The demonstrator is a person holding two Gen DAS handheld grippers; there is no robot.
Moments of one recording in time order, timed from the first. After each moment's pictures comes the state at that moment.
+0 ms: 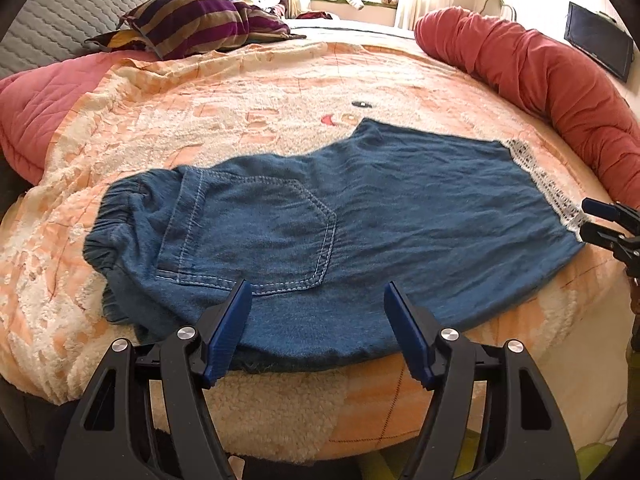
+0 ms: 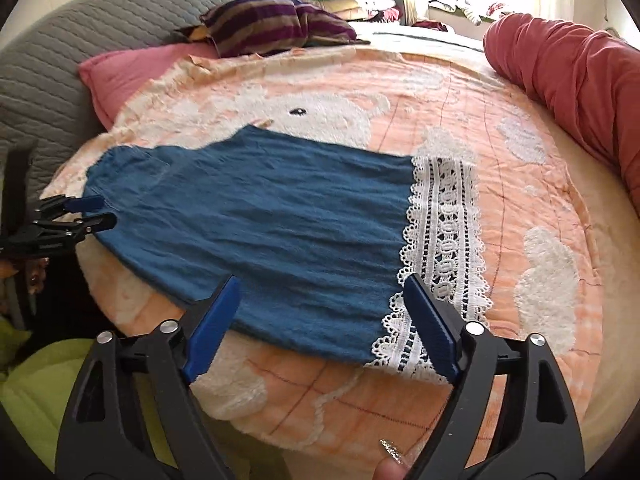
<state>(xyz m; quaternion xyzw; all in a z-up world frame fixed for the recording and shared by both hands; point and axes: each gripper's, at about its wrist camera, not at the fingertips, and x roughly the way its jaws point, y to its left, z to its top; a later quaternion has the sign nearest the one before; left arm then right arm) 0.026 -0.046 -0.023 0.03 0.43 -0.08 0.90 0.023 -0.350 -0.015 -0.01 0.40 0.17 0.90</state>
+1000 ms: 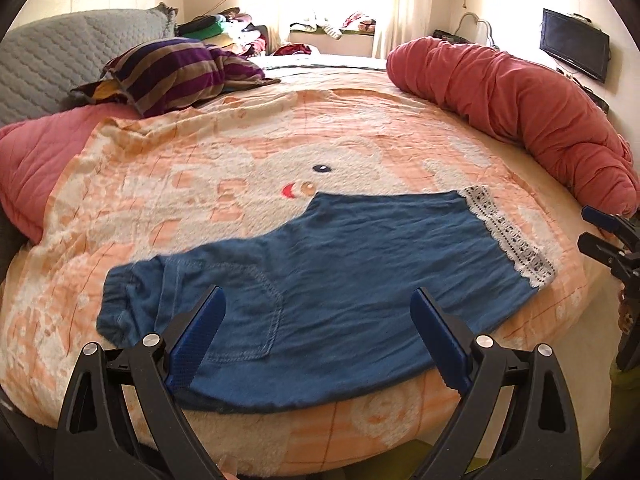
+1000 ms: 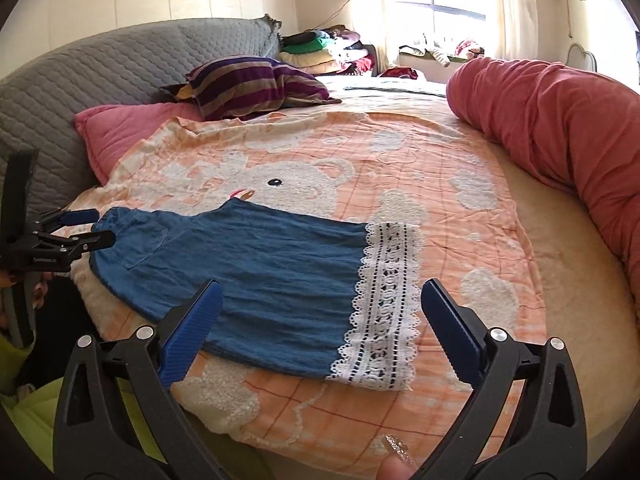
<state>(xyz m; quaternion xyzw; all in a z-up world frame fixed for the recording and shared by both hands) 0.033 -0.090 0.041 0.04 0.38 -0.11 0.92 -0.001 -0.386 0.036 0.01 0.32 0.12 0.94</state>
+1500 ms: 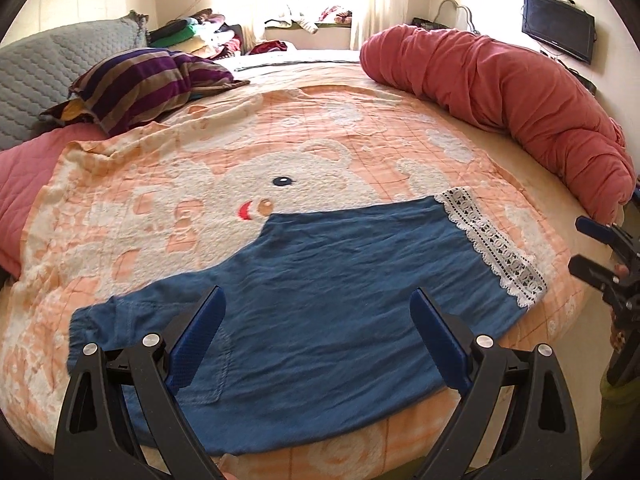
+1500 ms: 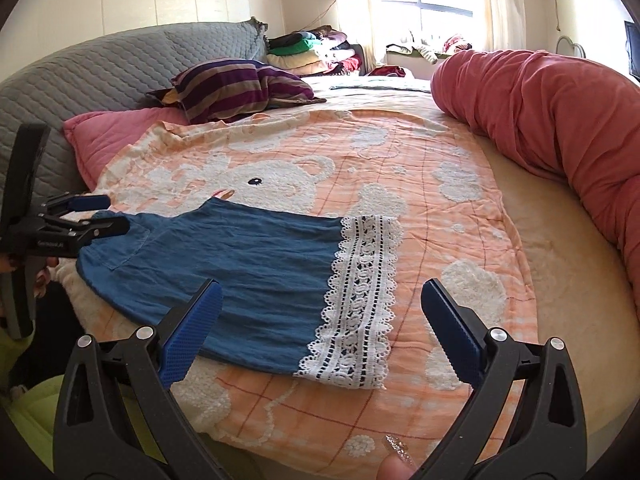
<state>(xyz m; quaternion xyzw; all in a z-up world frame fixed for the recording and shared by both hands) 0.067 -0.142 0.039 0.07 0.39 -0.14 0.91 0.004 -0.408 0.018 0.02 0.32 0.11 0.94</state>
